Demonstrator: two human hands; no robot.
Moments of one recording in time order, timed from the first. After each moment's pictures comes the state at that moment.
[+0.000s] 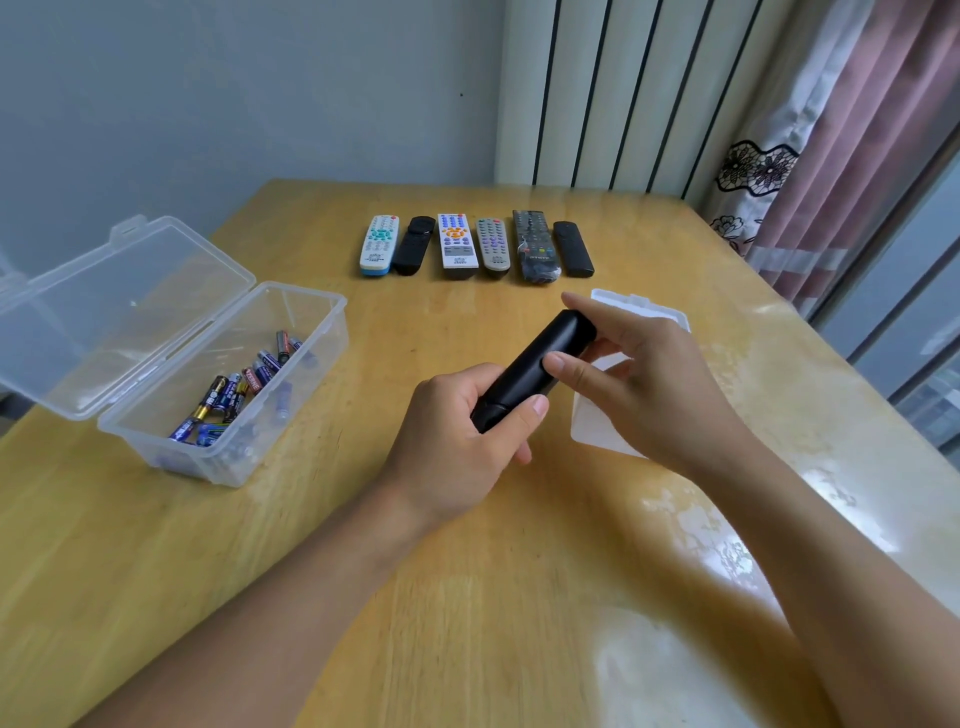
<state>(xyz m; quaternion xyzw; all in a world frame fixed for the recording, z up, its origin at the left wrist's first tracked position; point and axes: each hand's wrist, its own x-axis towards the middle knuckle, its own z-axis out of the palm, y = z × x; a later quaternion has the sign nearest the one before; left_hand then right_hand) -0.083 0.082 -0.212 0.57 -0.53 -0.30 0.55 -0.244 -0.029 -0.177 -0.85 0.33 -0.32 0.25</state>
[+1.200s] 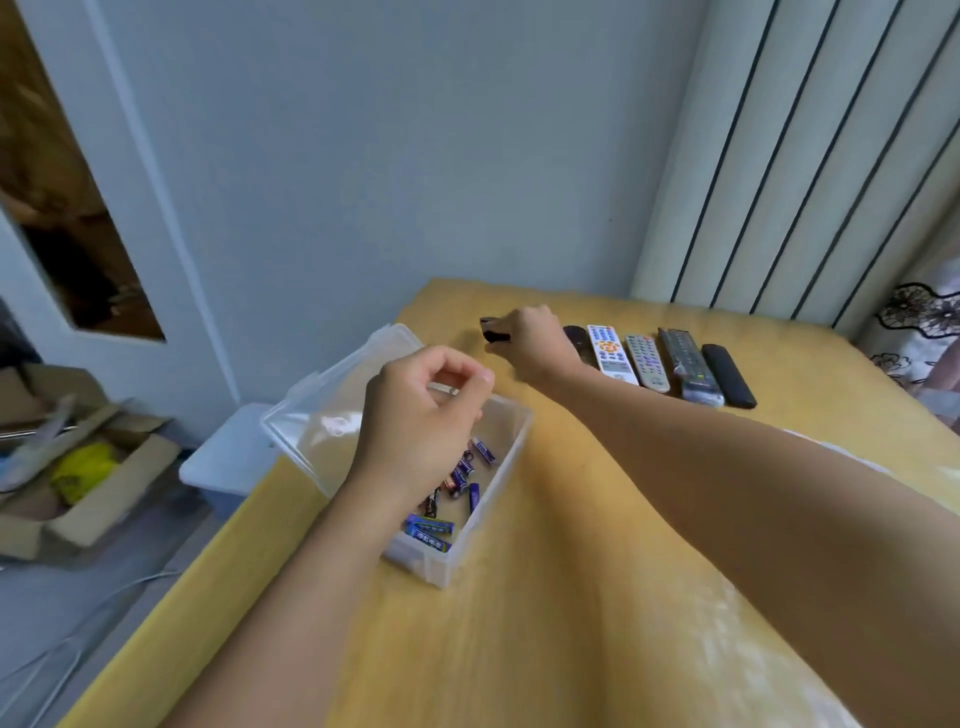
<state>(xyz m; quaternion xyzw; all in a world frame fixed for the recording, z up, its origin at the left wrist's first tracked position) 0.079 0.122 -0.143 0.67 -0.38 -0.11 0.63 0.069 -0.108 -0.157 -0.93 0.27 -0.23 0.12</state>
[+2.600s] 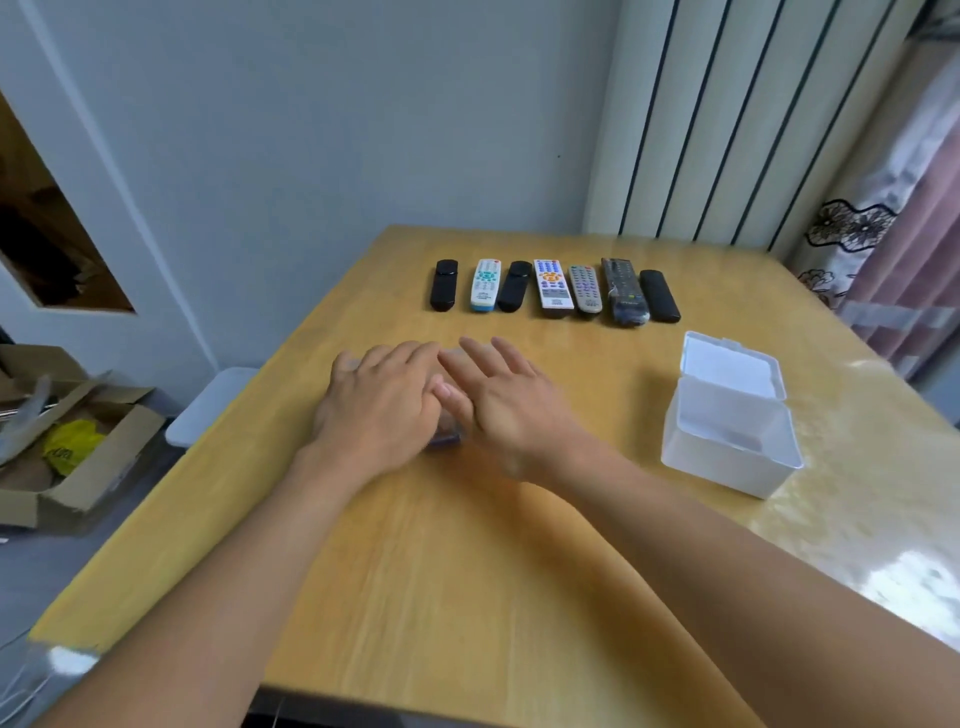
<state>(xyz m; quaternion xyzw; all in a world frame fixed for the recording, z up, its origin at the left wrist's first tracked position) 0.056 0.137 -0.192 0.82 -0.55 0.11 0.12 -0.083 0.038 -0.193 -0.96 0.24 -0.12 0.10</state>
